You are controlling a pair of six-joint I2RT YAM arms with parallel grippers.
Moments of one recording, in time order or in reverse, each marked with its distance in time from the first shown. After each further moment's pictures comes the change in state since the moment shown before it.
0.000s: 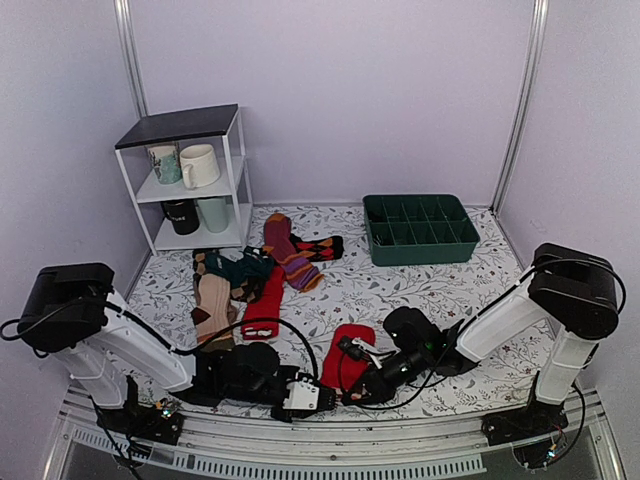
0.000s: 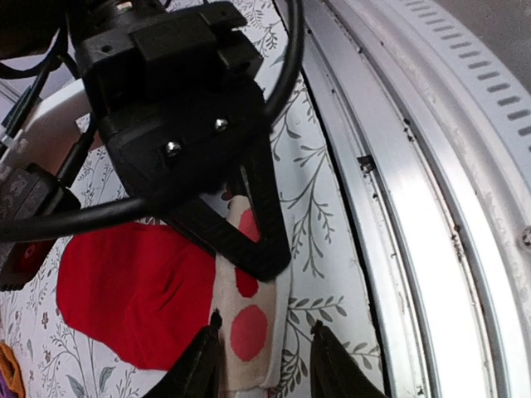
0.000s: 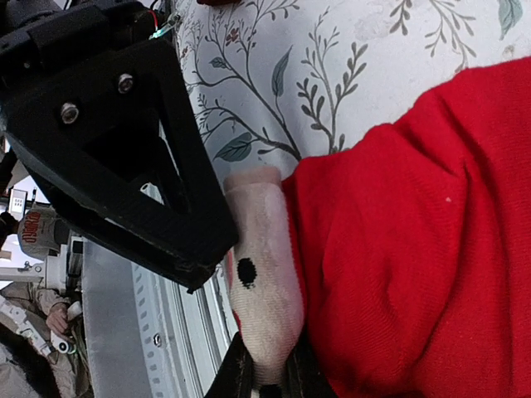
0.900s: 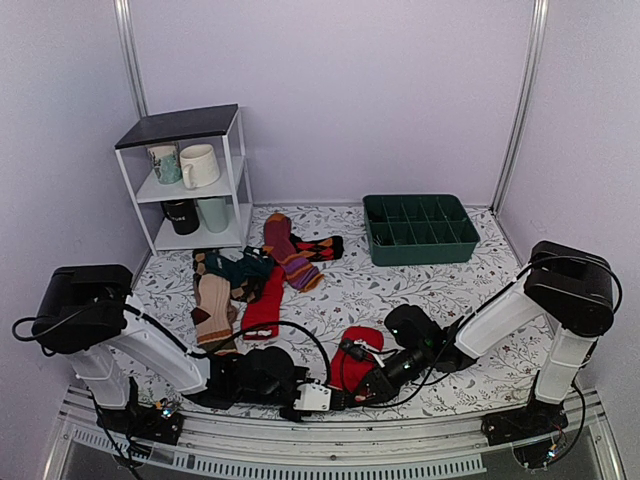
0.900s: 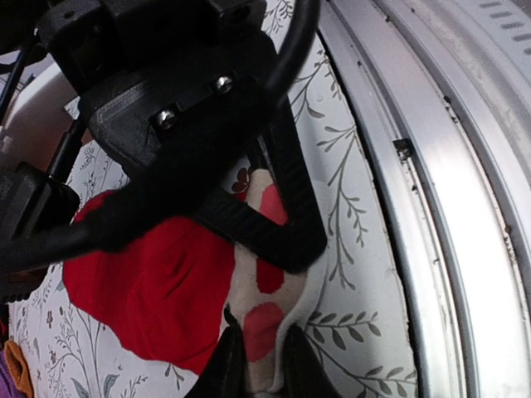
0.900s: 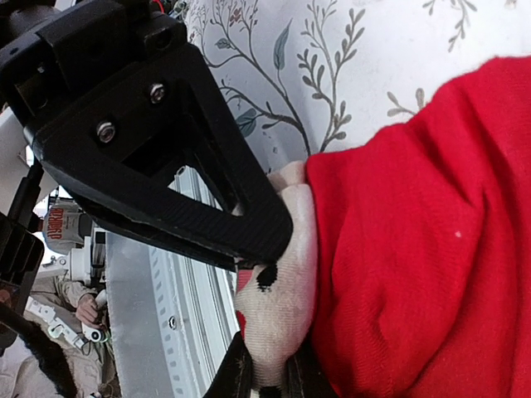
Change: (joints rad) left arm -0.019 0.095 0.063 -0.011 -0.101 0.026; right arm -0.034 0.021 0.008 -0.034 -0.113 0.013
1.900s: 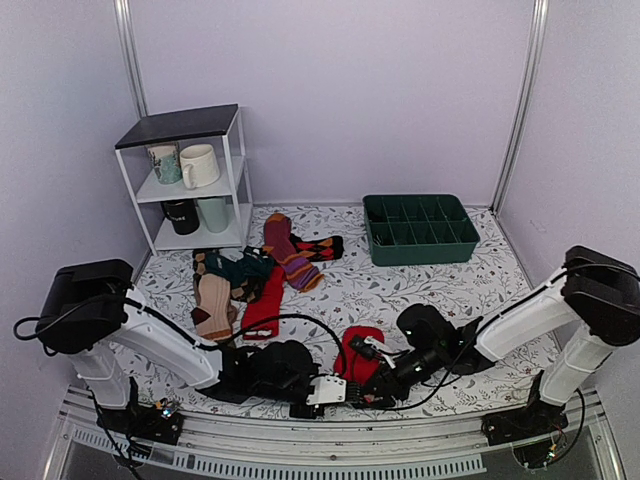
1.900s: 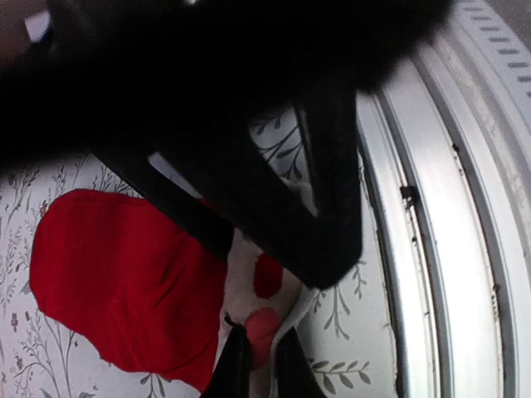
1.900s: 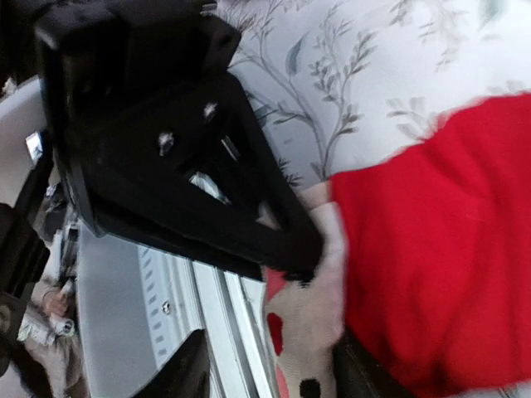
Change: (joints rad) left arm 0.003 0.021 0.122 -0.183 0.046 -0.110; right arm 0.008 -0.123 -0.039 -0.053 0.063 -0.053
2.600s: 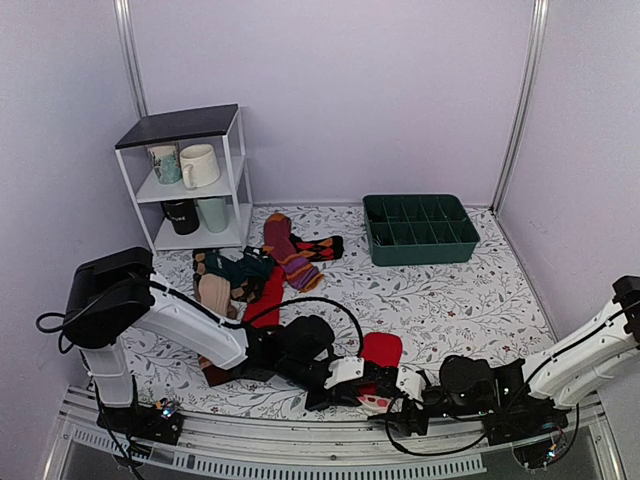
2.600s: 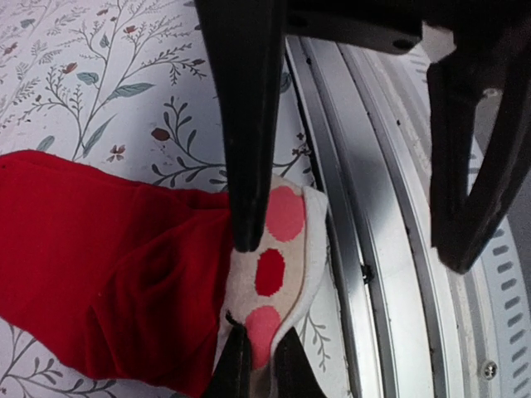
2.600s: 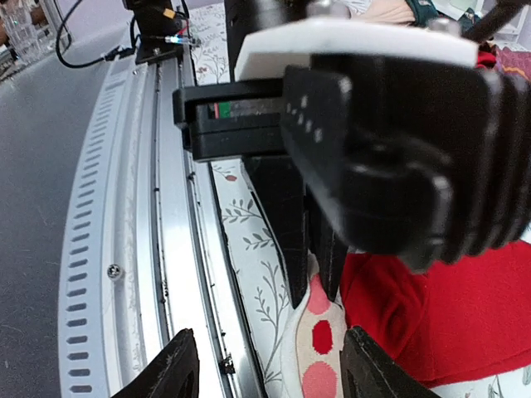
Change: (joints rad) left arm 0.107 0.124 0.214 -0.192 0.373 -0.208; right arm 0.393 -0.414 -0.338 0.240 0.782 -0.306
